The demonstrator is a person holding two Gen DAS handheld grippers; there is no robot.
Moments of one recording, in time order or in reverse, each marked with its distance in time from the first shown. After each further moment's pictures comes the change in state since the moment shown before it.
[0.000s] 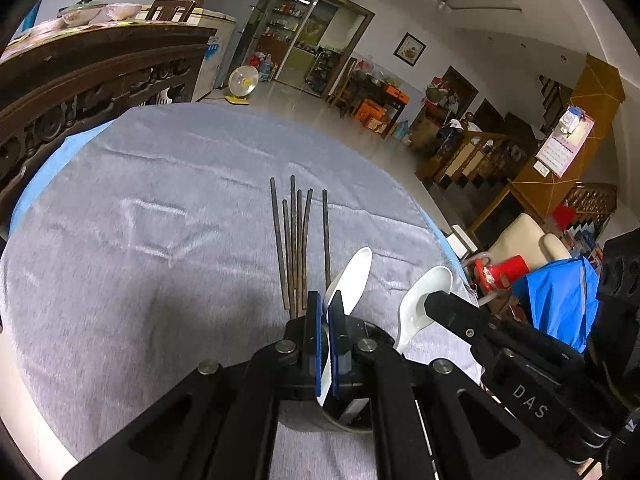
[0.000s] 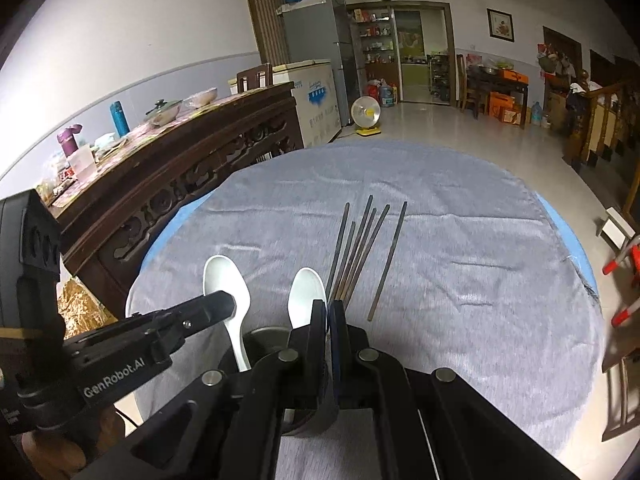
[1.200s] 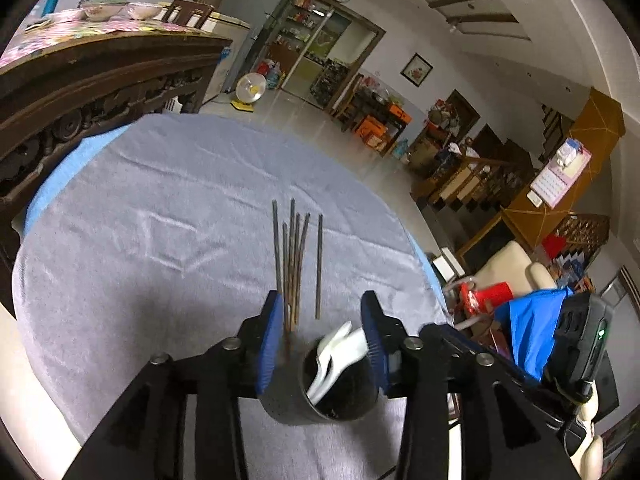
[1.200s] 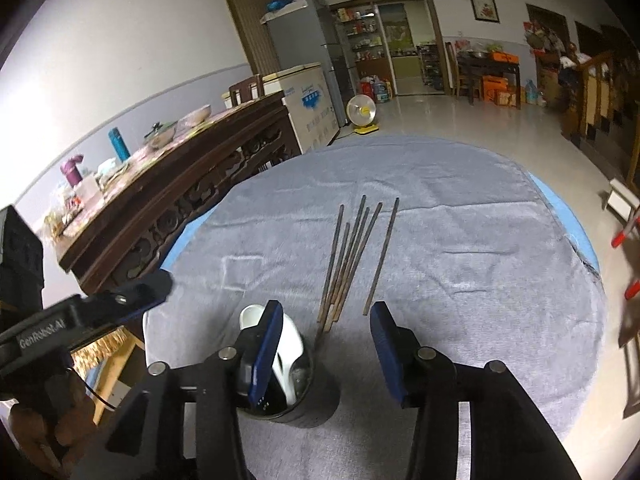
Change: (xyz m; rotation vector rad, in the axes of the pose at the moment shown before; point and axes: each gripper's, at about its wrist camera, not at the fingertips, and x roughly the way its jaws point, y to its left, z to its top) left arm -0.044 0.010 0.025 -0.094 -0.052 -0.027; right arm -0.020 -0.032 0.003 0.114 -0.008 0.050
